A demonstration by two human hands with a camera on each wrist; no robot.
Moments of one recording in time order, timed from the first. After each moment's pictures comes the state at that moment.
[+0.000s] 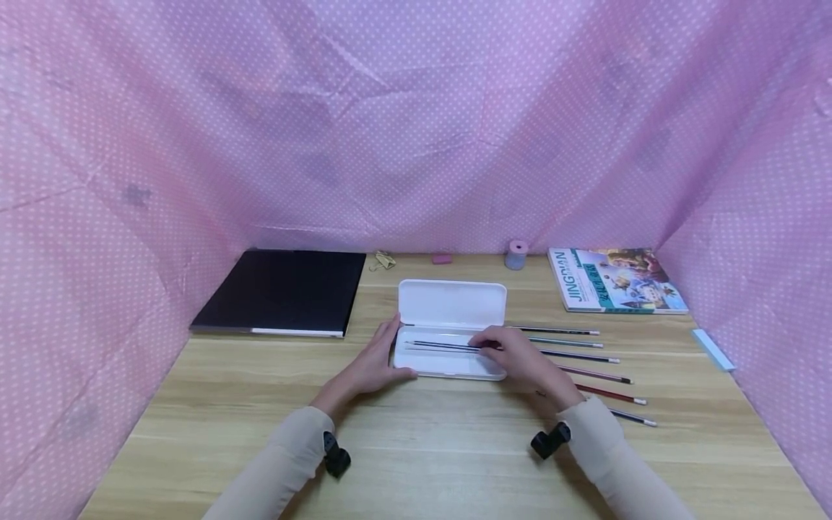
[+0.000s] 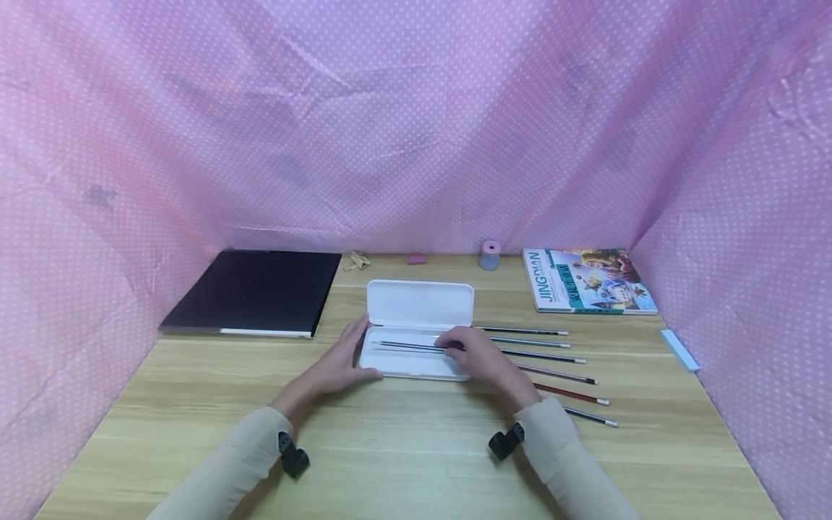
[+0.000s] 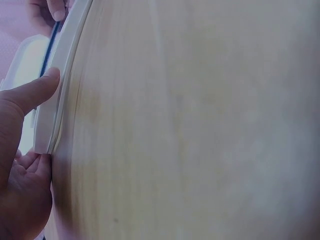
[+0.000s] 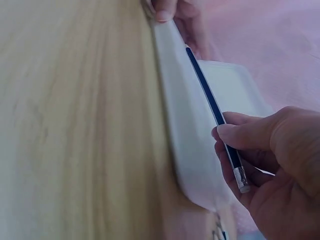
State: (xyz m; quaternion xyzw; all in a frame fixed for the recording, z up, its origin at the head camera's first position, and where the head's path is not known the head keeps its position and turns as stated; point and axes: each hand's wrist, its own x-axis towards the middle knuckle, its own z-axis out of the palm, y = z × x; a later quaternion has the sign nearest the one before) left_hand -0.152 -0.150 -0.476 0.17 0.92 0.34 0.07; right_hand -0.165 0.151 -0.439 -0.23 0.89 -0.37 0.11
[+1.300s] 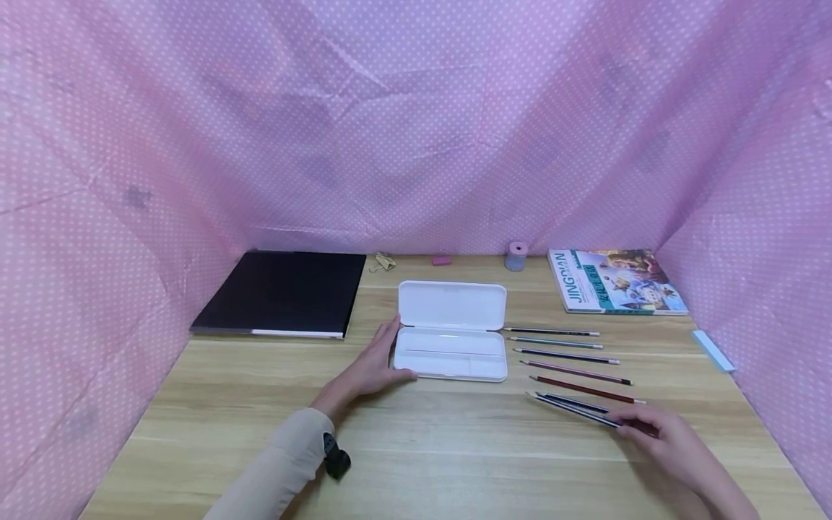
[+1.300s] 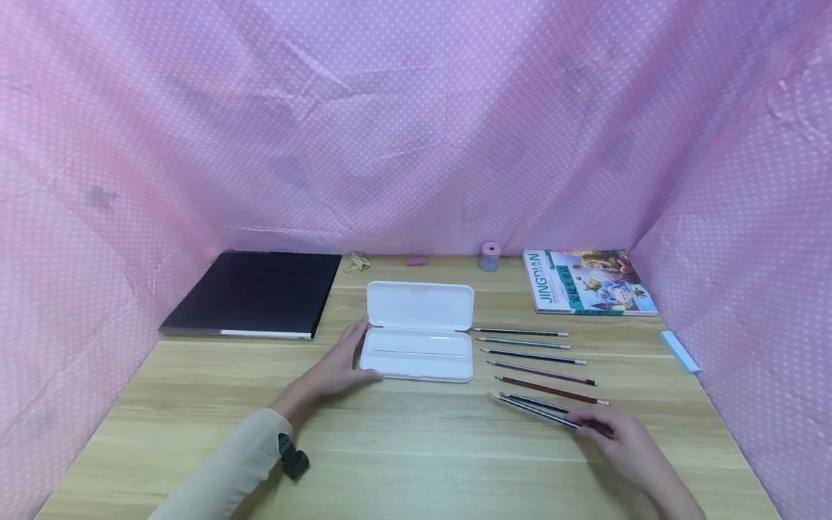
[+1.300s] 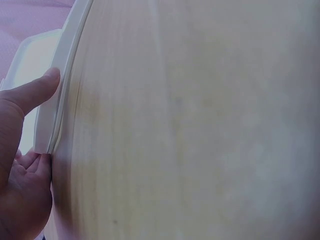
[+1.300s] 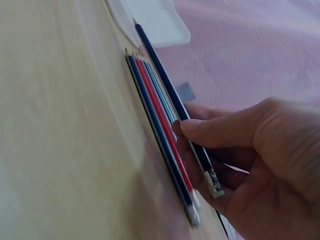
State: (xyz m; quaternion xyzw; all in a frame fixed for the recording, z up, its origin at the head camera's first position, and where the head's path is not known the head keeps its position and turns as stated) left_hand -0.151 -0.150 -0.477 0.18 0.92 0.35 0.06; right_hand -0.043 0.322 -0.449 -0.18 0.92 -0.33 -0.06
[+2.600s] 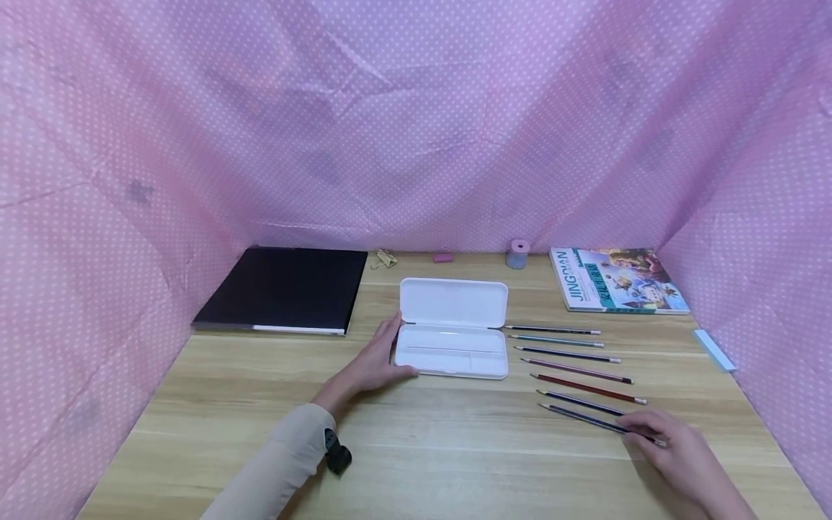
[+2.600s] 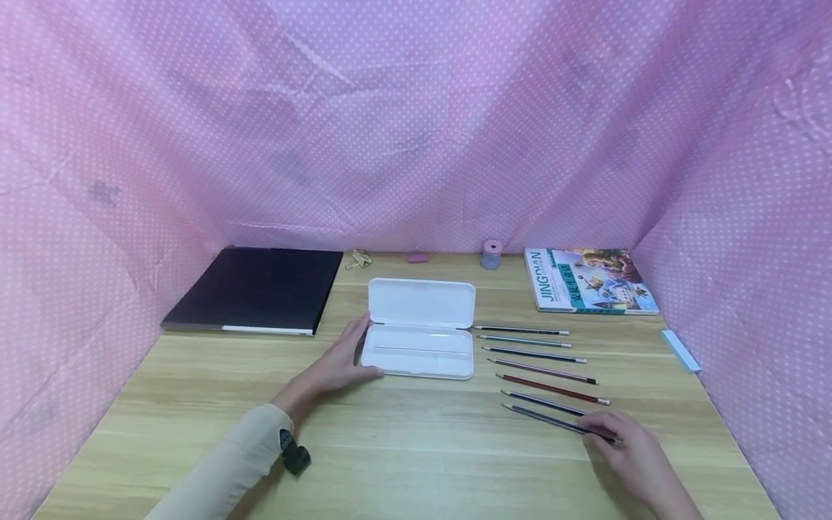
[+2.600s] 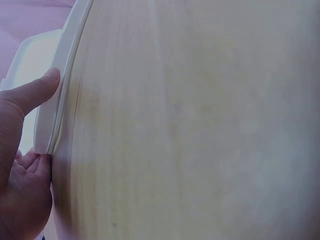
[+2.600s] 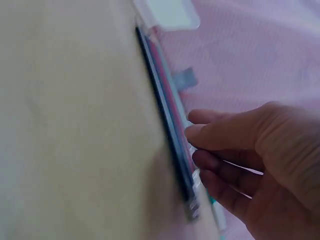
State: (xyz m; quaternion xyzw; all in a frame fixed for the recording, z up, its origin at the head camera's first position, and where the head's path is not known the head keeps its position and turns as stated) left_hand -0.152 -0.149 -0.475 0.17 0.92 0.35 0.07; right_hand -0.031 0.324 -0.458 -0.16 0.94 -0.27 -0.14
